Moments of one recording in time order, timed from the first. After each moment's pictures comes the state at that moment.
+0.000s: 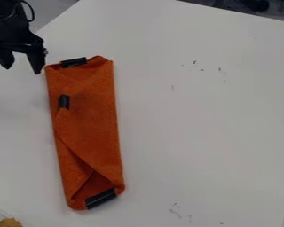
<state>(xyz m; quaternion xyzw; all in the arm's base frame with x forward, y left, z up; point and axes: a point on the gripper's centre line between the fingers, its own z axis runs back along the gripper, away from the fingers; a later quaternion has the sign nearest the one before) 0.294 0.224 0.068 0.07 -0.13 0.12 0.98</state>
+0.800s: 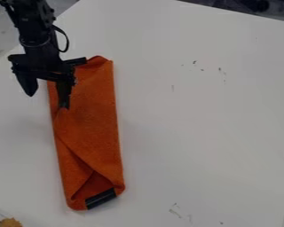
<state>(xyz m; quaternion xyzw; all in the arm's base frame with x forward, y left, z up) 0.276 0.152 0.044 0.08 -0.07 0.12 0.99</state>
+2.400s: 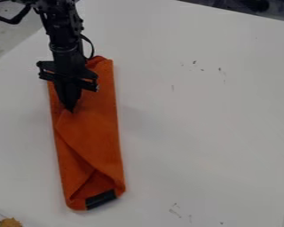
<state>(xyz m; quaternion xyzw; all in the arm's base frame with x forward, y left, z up) 0.302 0.130 0.018 0.05 -0.02 0.08 0.99</state>
